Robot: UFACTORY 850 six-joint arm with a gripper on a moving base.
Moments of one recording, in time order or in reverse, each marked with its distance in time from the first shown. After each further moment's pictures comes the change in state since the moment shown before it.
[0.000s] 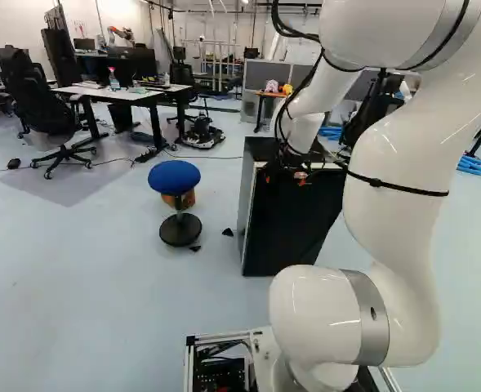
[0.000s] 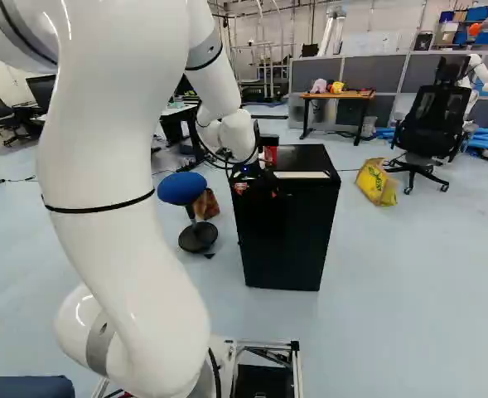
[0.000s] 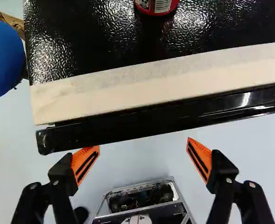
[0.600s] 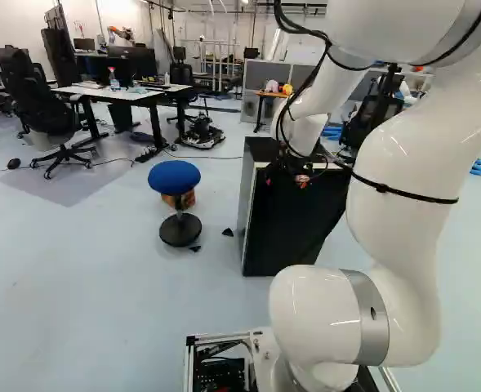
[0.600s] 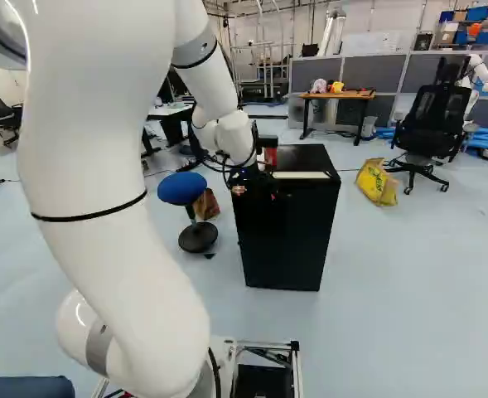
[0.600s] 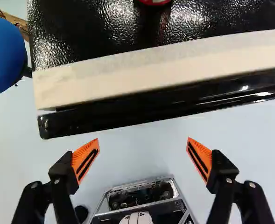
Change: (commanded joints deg) arm -0.2 4.3 5.3 0.0 0.3 0.0
